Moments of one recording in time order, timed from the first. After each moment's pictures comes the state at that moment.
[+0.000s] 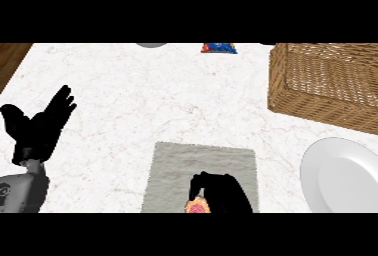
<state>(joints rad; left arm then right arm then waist) -0.19 0.29 0.15 -1.39 0.09 -0.04 0.23 -0.21 -0.26 0.95 -1.65 0.63 -0.23 0.68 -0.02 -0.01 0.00</state>
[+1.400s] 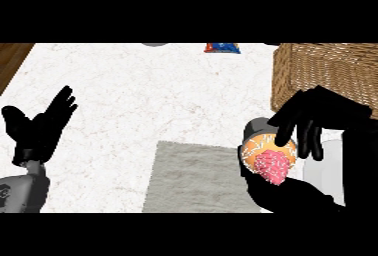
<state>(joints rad) -0.19 0.28 0.16 -1.41 0.07 -0.06 0.23 -0.53 -0.19 0.34 -2.25 0.74 0.06 1.02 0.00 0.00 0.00</state>
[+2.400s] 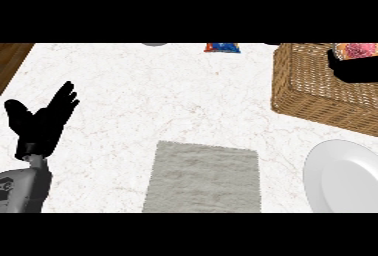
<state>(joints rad) -0.23 0.27 0.17 -1.38 0.06 -0.07 0.23 -0.66 -0.42 -0.14 -1.73 0.64 0.07 0.66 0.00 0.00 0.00</state>
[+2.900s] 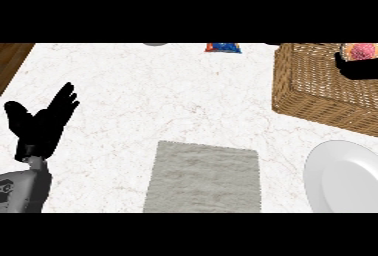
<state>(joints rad) -0.22 0.27 0.17 -1.39 0.05 -0.07 0.23 -0.62 -0.44 -0.25 -1.43 0.59 -0.06 0.35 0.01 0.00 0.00</state>
